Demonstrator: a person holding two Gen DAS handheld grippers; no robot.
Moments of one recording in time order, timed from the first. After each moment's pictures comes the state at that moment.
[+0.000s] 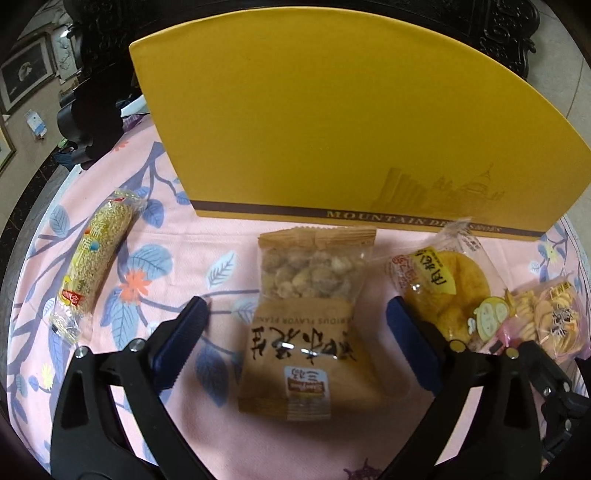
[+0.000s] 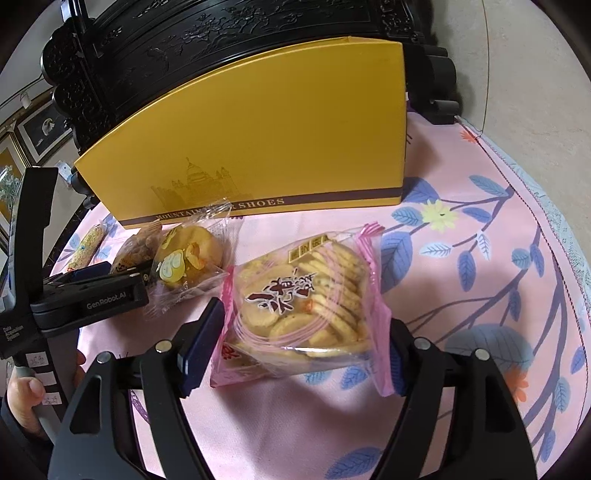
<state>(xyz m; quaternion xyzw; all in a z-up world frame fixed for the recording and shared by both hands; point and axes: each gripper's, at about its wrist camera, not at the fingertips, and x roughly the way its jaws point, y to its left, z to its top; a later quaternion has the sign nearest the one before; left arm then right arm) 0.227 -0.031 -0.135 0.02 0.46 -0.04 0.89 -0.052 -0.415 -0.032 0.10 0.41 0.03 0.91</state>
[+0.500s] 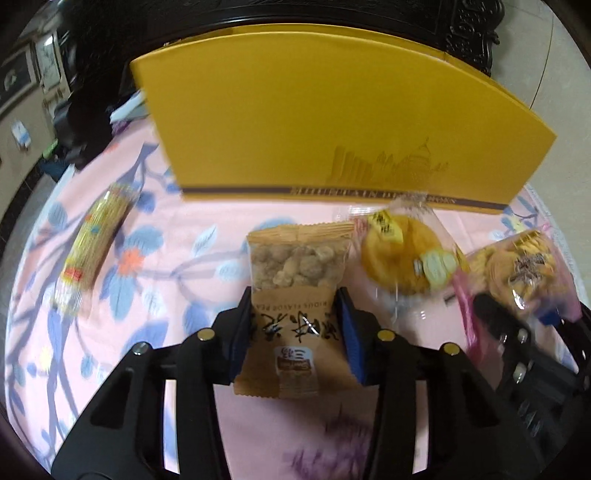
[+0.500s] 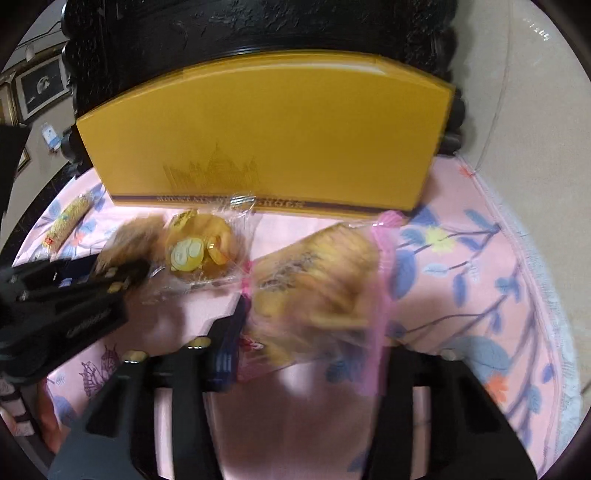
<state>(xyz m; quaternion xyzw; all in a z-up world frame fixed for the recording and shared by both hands) 0.178 -0.036 -0.116 0.01 0.46 -0.09 0.88 -0.061 -0.380 -0.020 0.02 0.41 -0.01 0.91</state>
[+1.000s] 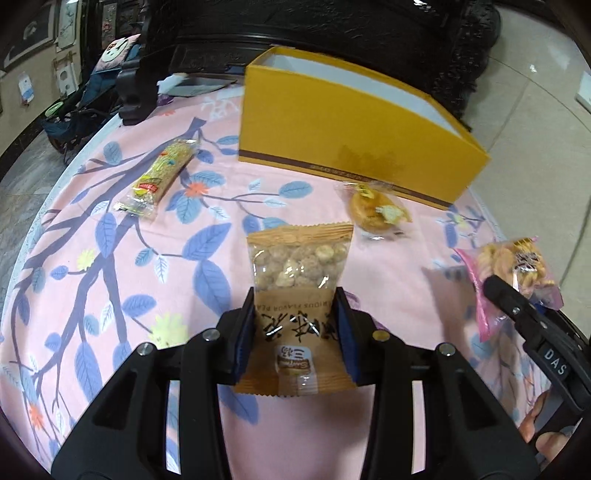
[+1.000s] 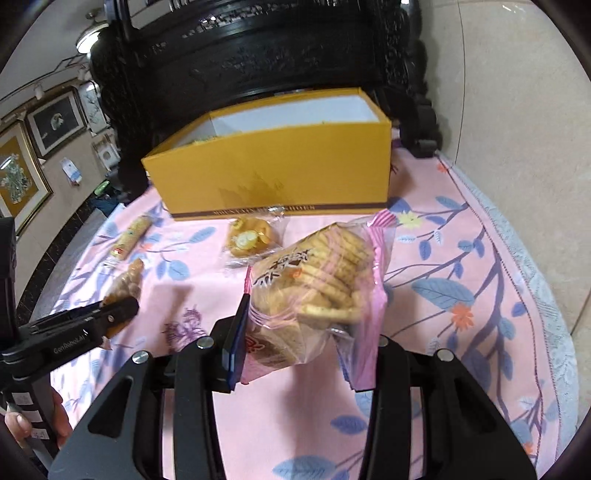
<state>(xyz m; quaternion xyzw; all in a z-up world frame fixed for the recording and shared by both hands) 0.082 0.017 -0.077 -0.07 0.45 -0.11 0.89 -0.154 -0.381 0.031 0.07 0.36 0.03 0.93</state>
